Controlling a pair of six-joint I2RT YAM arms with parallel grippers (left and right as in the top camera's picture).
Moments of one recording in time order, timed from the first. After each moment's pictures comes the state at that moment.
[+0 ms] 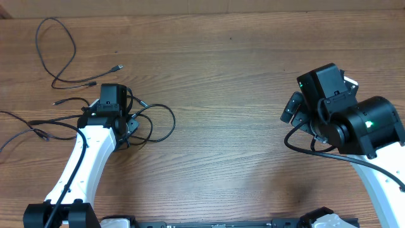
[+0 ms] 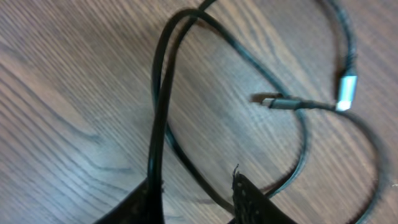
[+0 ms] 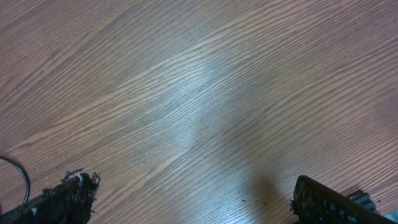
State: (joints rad) left arm -0.01 1.44 0.91 -0.79 -0.23 -0.85; right arm 0.37 1.28 1.57 -1.54 0.30 0.83
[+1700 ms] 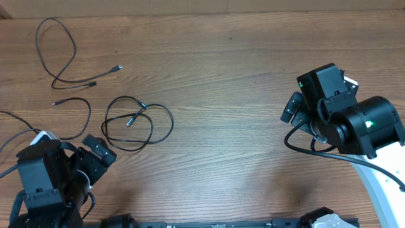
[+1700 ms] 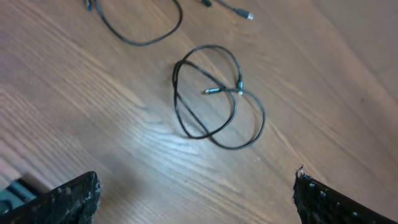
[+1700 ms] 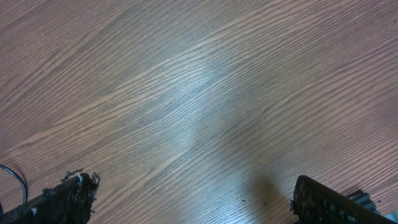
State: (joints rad) left arm 0.19 0.76 1.26 -1.39 -0.04 -0.65; right arm 0.37 1.28 1.57 -1.54 0.30 0.83
